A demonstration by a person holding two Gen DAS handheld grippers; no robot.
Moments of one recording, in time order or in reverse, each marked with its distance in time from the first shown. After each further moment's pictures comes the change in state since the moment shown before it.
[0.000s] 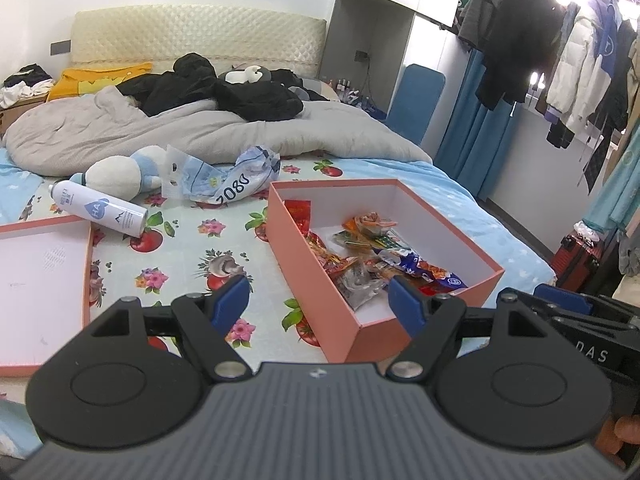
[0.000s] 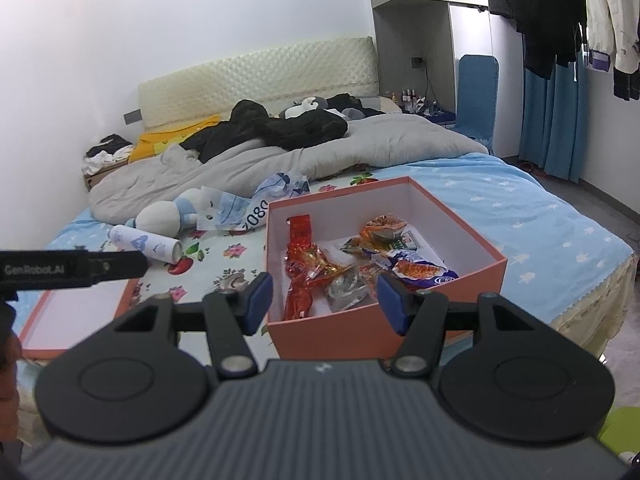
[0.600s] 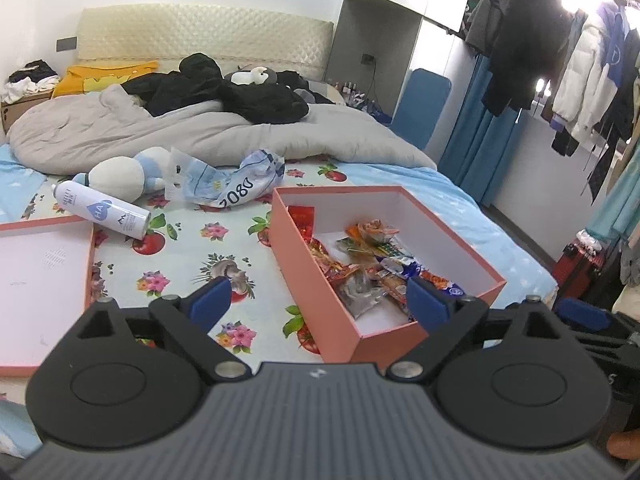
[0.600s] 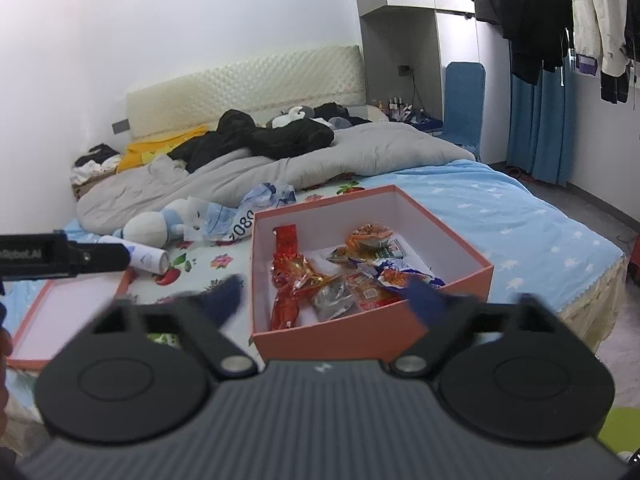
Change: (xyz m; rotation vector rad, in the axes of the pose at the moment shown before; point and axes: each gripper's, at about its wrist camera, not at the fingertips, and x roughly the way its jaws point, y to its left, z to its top) left arm 0.004 -0.002 0.011 -0.020 -0.004 0.017; right arm -0.002 -0.007 0.000 0.014 -0.039 -0.037
